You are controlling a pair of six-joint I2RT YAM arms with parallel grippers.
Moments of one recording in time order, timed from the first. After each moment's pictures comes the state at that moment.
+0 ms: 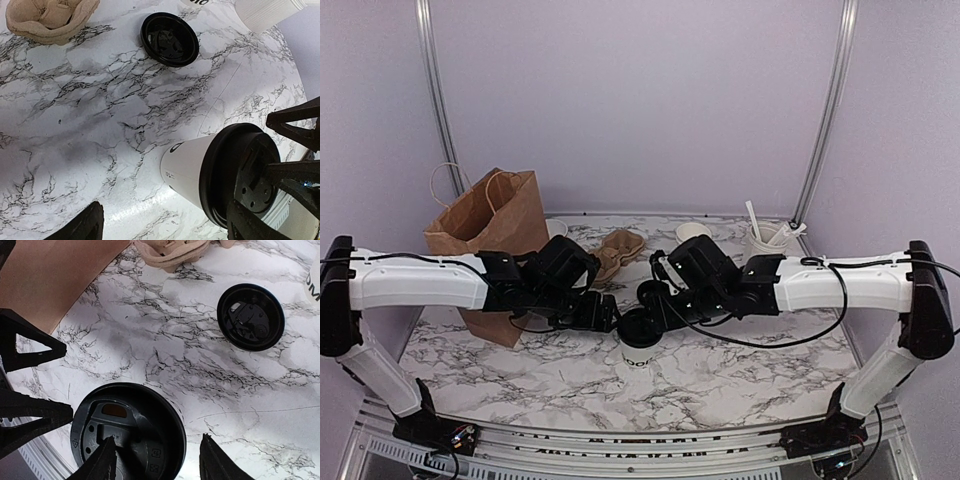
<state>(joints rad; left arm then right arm) -0.98 1.56 1.06 -0.41 -0.03 -0.72 1.01 1.57 1.10 -0.36 0.05 0.55</state>
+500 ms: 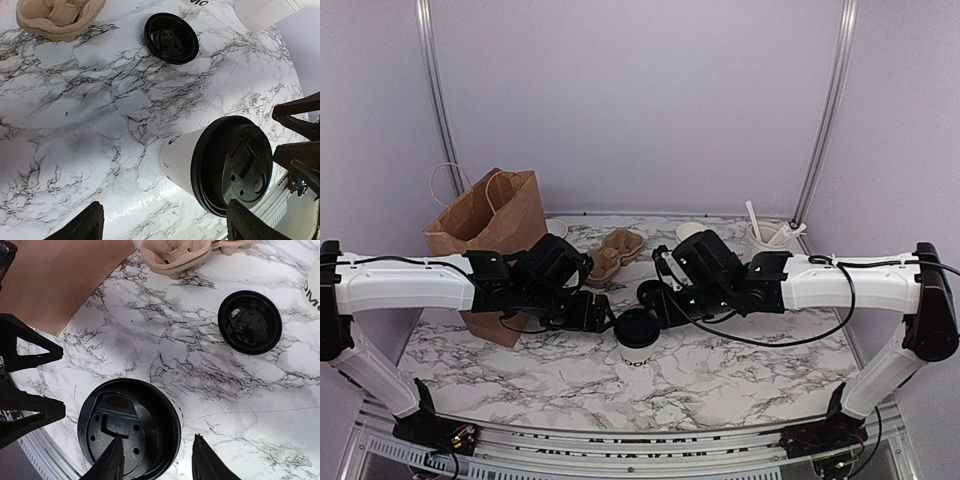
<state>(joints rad) -0.98 1.51 1.06 -0.45 -0.03 -0.72 1.01 1.54 1.10 -0.37 0.06 0.55</state>
